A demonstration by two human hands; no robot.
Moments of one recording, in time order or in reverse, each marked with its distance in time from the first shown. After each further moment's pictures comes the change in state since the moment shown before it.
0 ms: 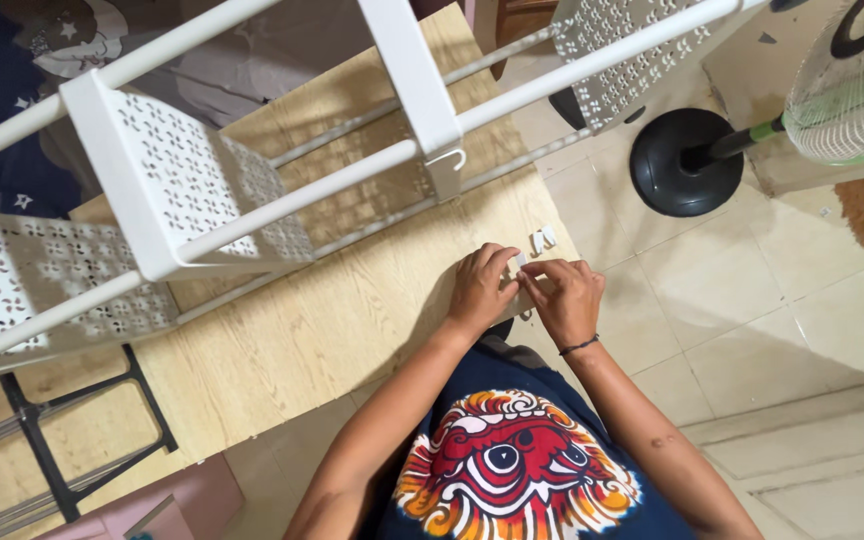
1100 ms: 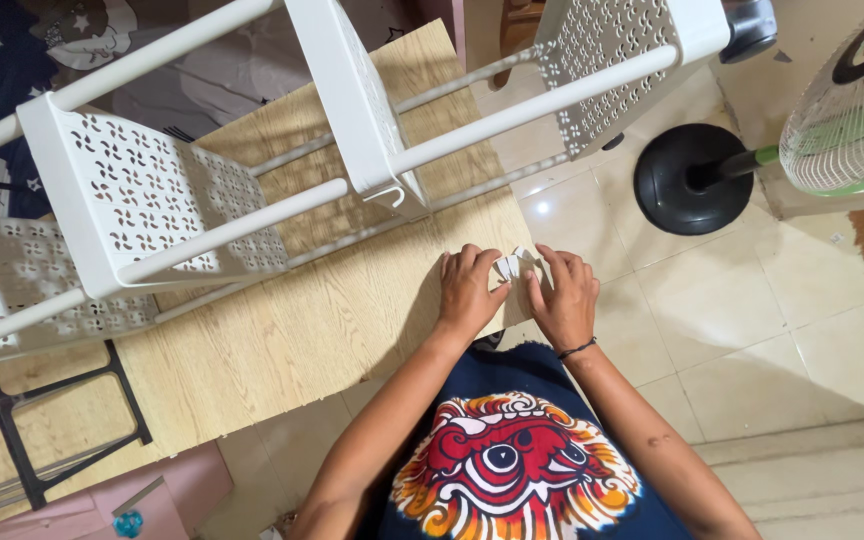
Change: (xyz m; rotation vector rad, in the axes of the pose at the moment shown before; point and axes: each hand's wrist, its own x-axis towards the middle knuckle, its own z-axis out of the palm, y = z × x) left_hand 0.034 0.015 0.038 0.218 0.076 -0.115; right_hand 0.031 0.058 -0.012 0.076 -0.014 -0.011
